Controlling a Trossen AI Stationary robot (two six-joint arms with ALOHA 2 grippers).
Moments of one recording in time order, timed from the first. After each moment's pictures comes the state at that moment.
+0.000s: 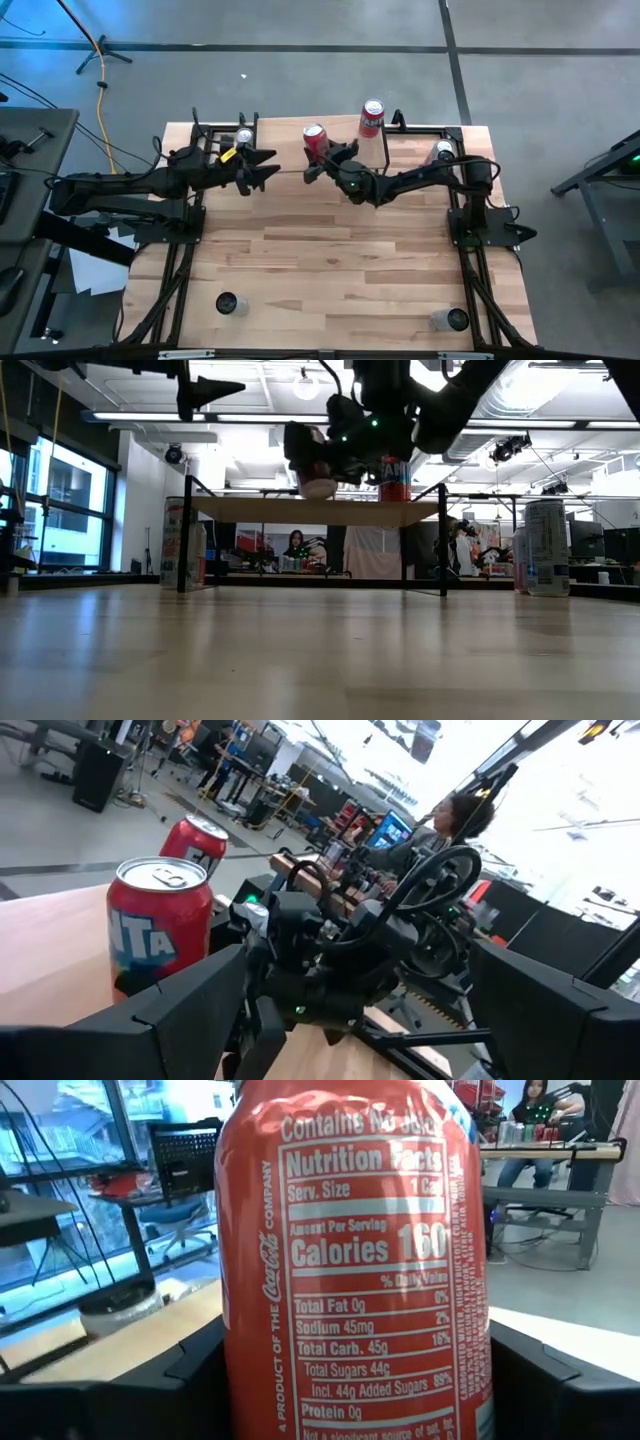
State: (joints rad) left arm 0.16 0.80 0.58 0.30 -0.13 -0.57; right arm -0.11 1.93 1.09 0.83 0.80 0.10
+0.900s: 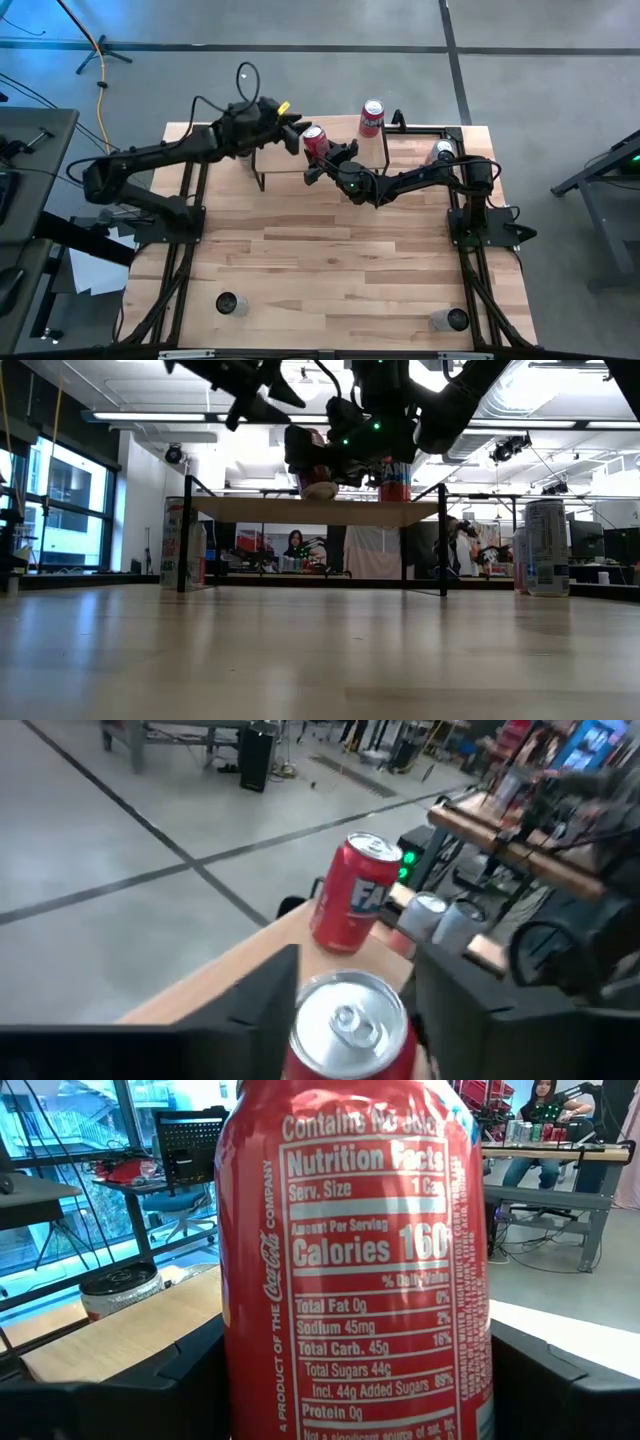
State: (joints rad) left arm 0.41 1.30 1.10 -0.04 -0.19 -0.32; right arm -0.11 1.93 1.08 0.79 0.78 0.10
